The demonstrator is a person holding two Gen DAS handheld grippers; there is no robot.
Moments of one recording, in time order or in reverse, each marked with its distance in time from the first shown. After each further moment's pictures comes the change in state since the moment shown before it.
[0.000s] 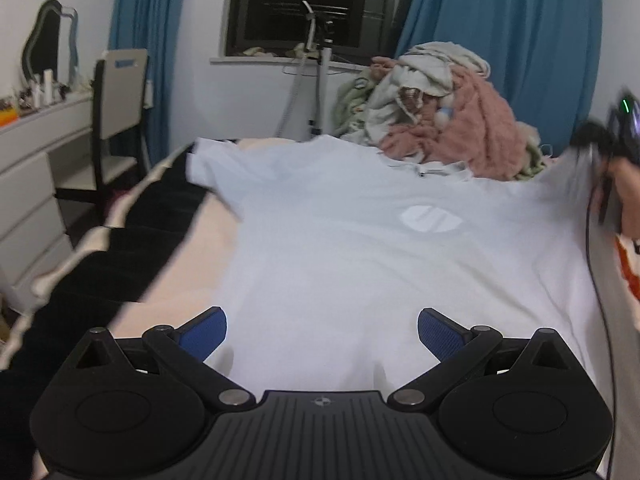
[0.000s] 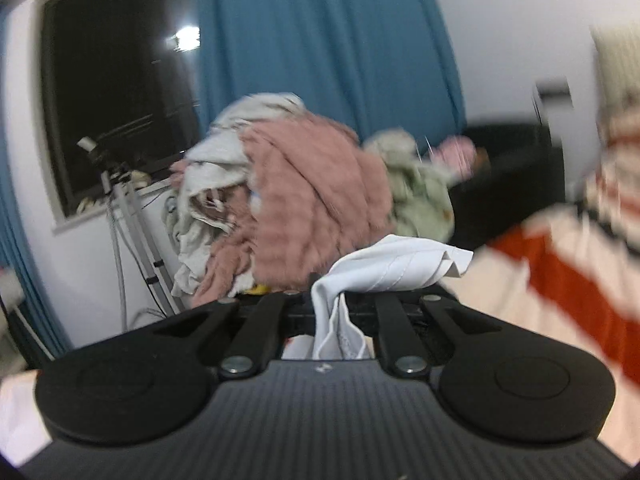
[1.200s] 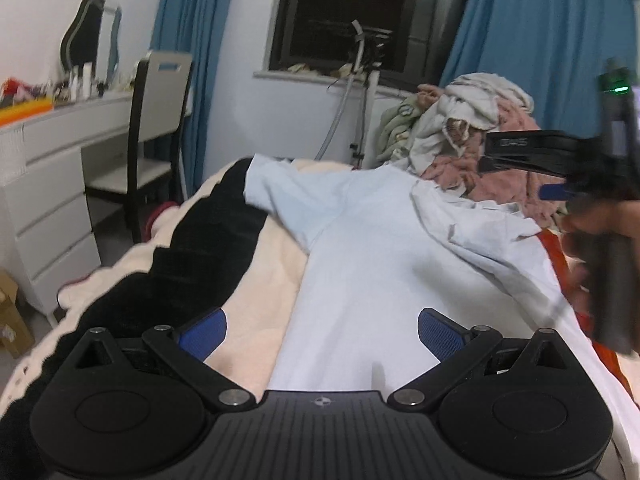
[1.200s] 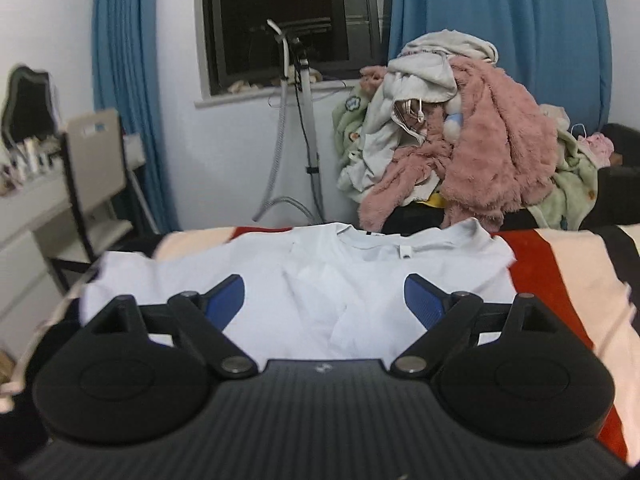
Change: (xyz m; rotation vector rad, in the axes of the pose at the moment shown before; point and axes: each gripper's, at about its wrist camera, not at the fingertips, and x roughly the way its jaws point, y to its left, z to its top) left arm 0.020 0.046 0.016 -0.067 -0.067 0.076; right arm -0.129 0.226 -0.079 -0.198 0.224 0.340
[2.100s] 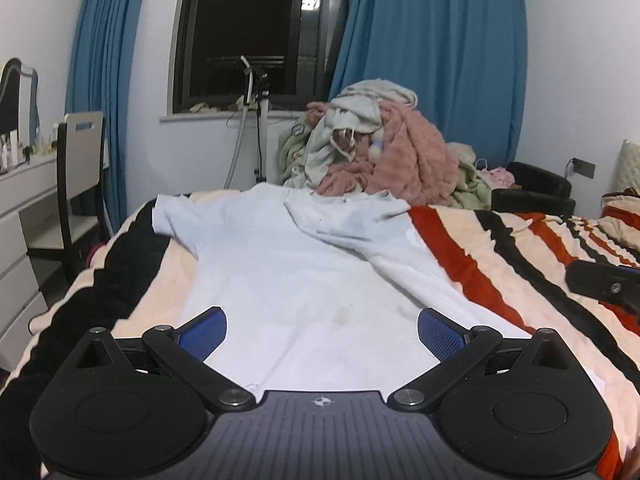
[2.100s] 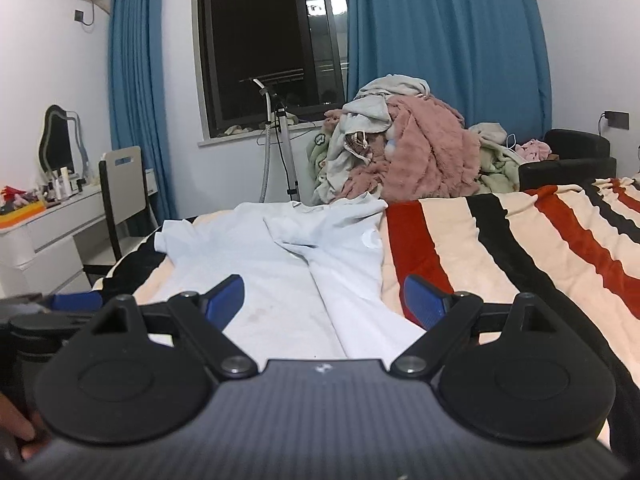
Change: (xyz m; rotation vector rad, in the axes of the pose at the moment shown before) left arm -0.128 -0.072 -0.057 0.186 -0.071 -0.217; right arm -0.317 -0.078 -0.135 0.047 -0.120 -0.037
